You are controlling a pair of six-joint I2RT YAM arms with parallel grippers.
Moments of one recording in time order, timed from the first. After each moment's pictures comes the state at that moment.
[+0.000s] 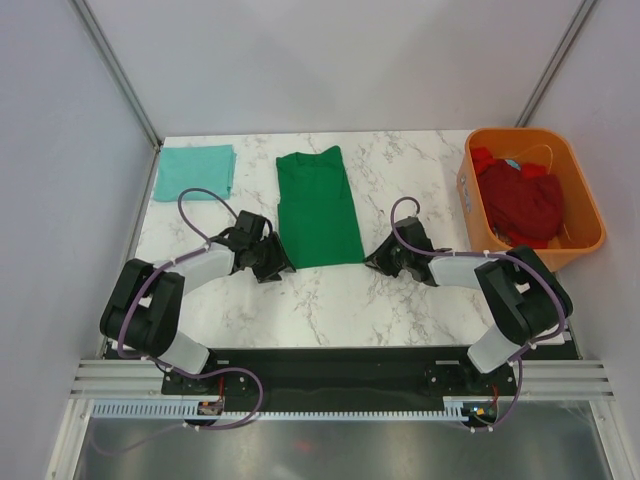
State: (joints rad) left arm -0.38 1.52 0.74 -0.26 0.21 -0.77; right arm 0.47 1.61 0.64 0.17 -0.11 1.12
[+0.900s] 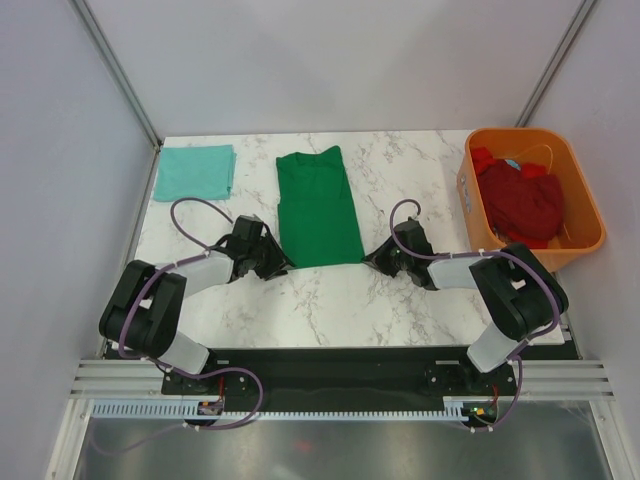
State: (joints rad) left arm -0.37 1.51 0.65 -0.05 0.20 -0.90; right arm 0.47 1.65 0.60 0.32 -0.10 1.14
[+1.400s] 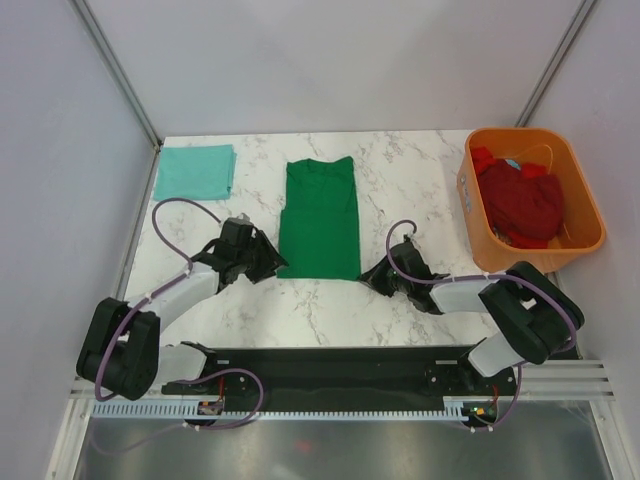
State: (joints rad) left arm -0.37 1.31 0.62 -0.19 0.13 -0.87; right arm 0.61 1.53 0.45 0.38 -0.03 1.20
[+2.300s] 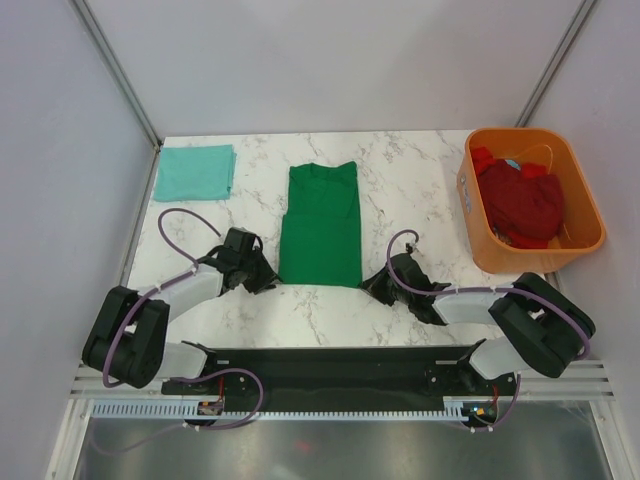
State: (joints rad) left arm -0.37 1.34 0.56 -0.21 0.12 -0.91; right arm 0.71 1.44 0.38 0.35 0.09 1.28
